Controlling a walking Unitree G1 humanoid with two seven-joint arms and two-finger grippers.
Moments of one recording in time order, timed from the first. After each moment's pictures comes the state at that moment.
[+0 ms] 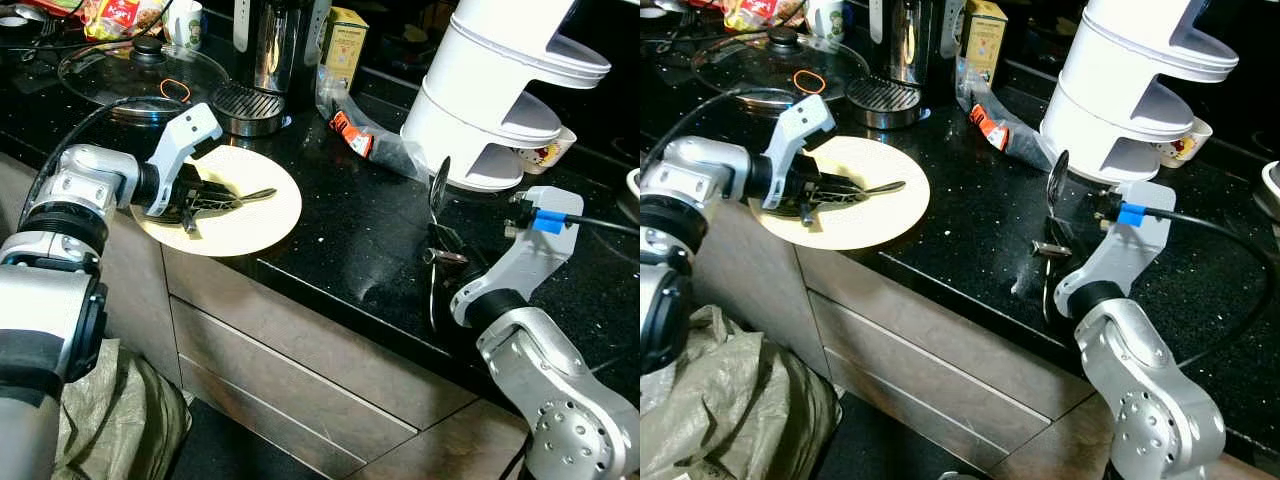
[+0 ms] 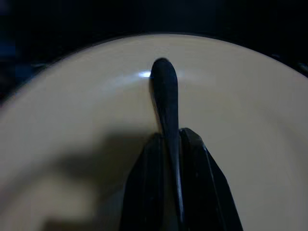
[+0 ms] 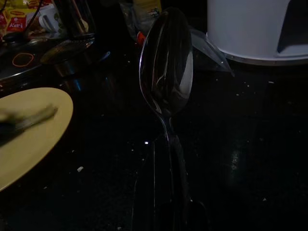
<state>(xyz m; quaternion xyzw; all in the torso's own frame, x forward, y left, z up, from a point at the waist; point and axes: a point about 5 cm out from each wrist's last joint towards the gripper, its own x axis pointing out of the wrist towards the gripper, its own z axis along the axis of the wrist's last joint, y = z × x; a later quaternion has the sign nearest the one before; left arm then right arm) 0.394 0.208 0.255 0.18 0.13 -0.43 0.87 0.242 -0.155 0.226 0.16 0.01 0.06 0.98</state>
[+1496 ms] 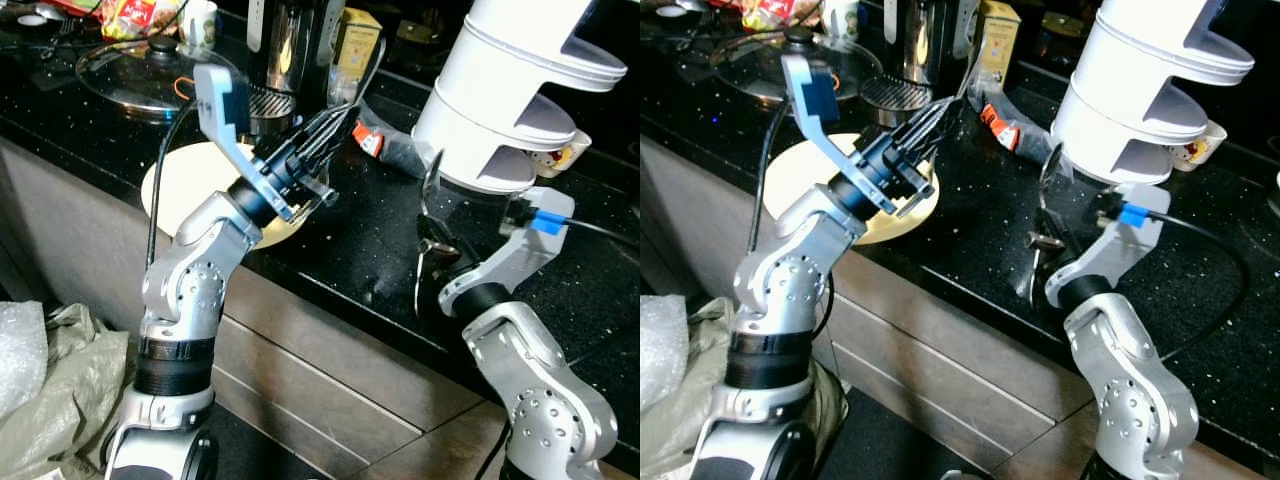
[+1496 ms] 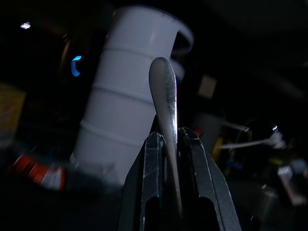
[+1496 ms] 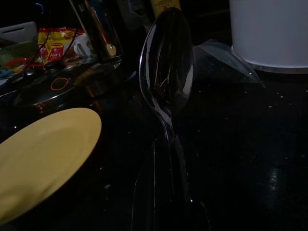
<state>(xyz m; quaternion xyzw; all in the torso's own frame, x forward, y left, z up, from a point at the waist) 0.296 0.073 0.283 -0.18 -0.20 -0.44 0.86 0.257 -0.157 0.217 0.21 -0.03 0.07 0.97</state>
